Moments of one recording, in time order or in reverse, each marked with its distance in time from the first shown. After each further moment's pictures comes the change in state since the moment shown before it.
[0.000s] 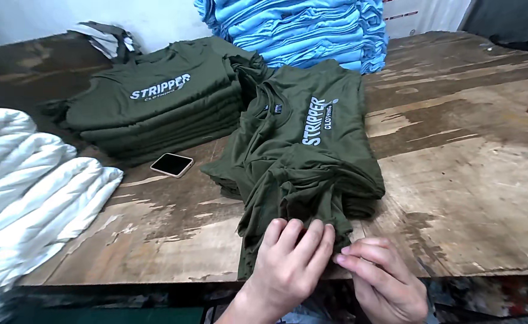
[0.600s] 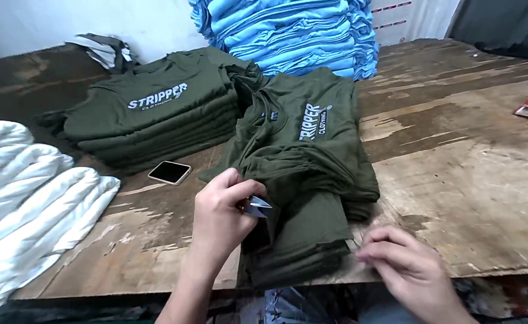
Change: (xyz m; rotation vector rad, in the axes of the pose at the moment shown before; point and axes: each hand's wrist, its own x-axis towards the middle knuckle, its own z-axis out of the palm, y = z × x) left_hand 0.027 -0.098 -0.028 -0.094 -0.039 -0.336; right_hand 0.024 0.013 -0.052 -0.009 -0.324 0.363
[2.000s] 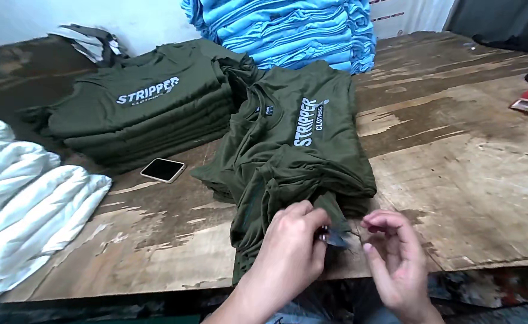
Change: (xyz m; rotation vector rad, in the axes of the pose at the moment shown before) left_hand -0.019 0.089 0.038 -0.291 -0.507 -0.107; right_hand -0.008 0.008 0.027 0.030 0.279 0.055
